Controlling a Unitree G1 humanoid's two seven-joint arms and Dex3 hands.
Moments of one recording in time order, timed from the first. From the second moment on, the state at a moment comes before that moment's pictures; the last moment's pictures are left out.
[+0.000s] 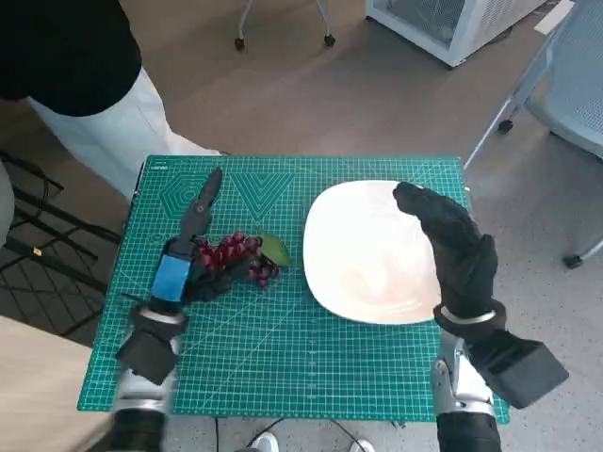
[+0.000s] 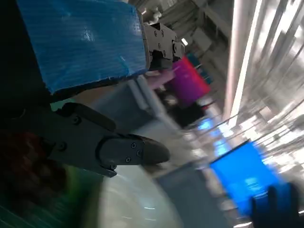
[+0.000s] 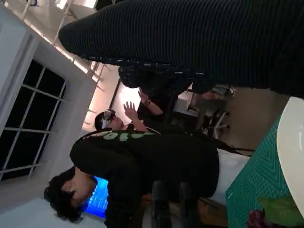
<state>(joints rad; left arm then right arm) -0.29 0.26 0.17 0.32 0.34 -0.60 -0.13 -0.47 -0.07 -0.10 0.53 0.31 -0.83 0.48</state>
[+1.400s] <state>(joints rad) -0.46 0.39 -0.24 0.14 0.78 0.26 -0.35 -0.48 -0.07 -0.11 0.54 0.31 -0.82 0.48</state>
